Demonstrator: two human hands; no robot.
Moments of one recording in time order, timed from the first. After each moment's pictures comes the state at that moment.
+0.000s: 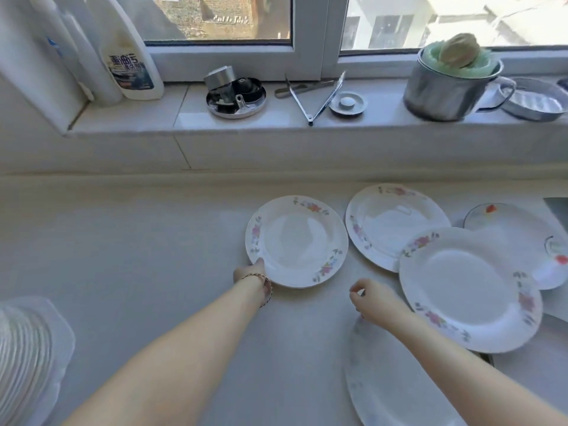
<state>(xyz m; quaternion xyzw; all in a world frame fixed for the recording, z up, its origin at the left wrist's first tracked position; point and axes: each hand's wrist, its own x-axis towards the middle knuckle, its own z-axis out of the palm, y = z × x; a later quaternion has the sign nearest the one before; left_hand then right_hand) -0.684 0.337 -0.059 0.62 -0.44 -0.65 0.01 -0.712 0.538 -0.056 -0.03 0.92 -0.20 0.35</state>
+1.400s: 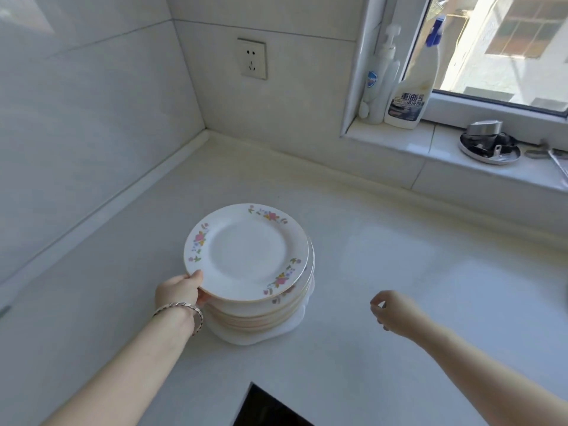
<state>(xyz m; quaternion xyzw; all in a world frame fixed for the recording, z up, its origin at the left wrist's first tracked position) -0.280 0.008 0.034 0.63 -0.38 -0.60 0.31 -0.526 0.234 -0.030 -0.26 0.90 -0.12 0.32</state>
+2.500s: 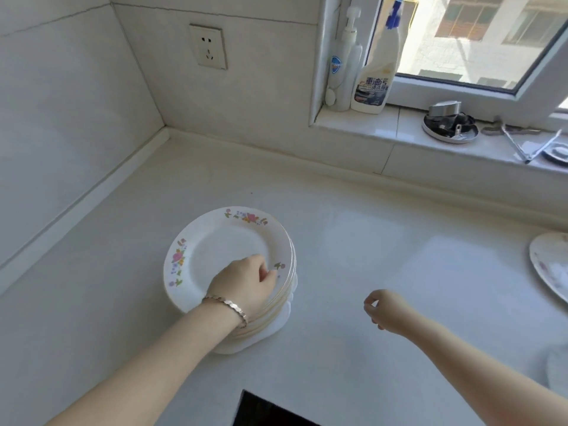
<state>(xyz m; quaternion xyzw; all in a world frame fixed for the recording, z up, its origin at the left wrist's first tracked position) -0.350 0.049 0.062 0.37 -0.89 -0.28 -0.03 -0.521 0.249 -0.046 -0.21 0.91 -0.12 0.33</state>
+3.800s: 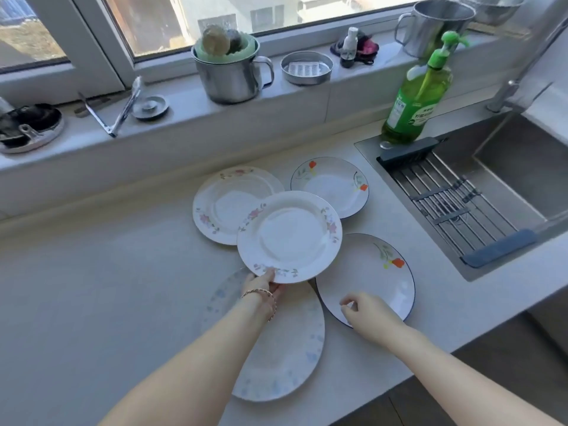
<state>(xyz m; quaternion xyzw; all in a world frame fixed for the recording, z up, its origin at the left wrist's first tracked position) -0.680 0.617 -0.059 0.47 -0.43 -0.75 -0.16 -0.625 0.800 -0.053 0.11 0.90 -0.29 0.31</state>
